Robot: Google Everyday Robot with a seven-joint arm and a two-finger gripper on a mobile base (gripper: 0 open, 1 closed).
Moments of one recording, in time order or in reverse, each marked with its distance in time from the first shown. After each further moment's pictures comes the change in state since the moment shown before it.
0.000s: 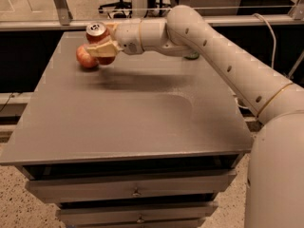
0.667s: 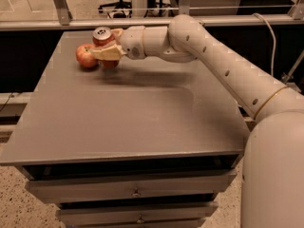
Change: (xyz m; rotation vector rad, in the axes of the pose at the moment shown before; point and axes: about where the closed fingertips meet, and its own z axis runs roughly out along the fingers) arm 0.032 -0.016 -0.002 0.039 -0.001 0.079
